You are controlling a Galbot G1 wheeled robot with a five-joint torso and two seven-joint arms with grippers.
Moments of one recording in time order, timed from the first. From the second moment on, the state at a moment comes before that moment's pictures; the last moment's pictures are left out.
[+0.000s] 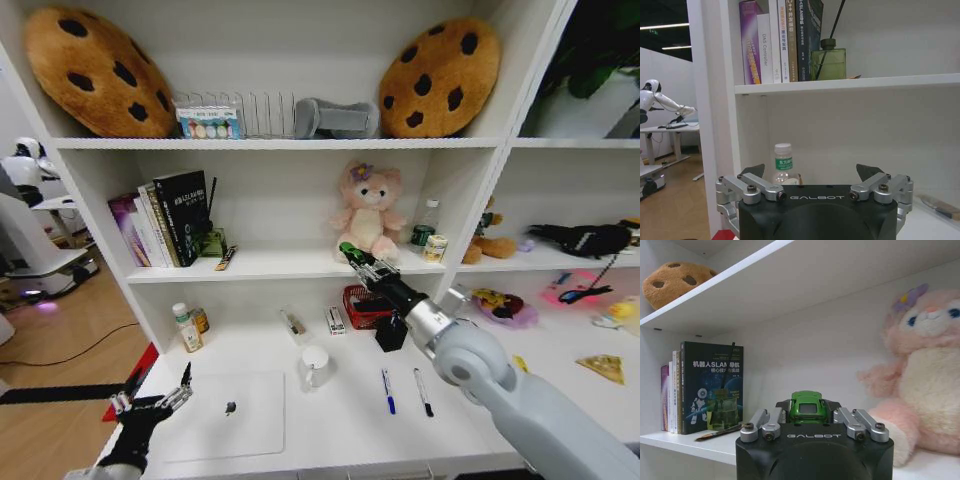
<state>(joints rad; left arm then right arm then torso) 2.07 -1.26 -0.80 -2.41 -0.37 -0.05 -0.21 -0.71 0.75 0.03 2.13 1.04 -0.16 0.17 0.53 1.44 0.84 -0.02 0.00</state>
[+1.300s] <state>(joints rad) 2.07 -1.30 -0.82 -2.40 -0.41 -0.07 -0.21 -0.23 1.01 -0.44 1.73 1.07 -0.26 0.28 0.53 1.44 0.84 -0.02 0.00</state>
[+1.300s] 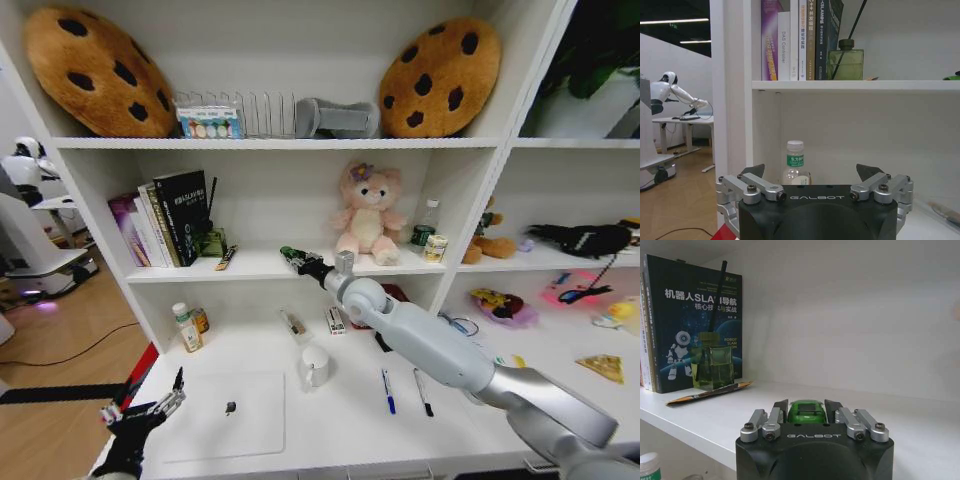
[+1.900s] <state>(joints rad) 2.05 -1.30 -0.81 -2.39 -0.43 -0.06 -0.22 -0.49 0.85 -0.11 2.15 1.14 -0.38 0.34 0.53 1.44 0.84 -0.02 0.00</state>
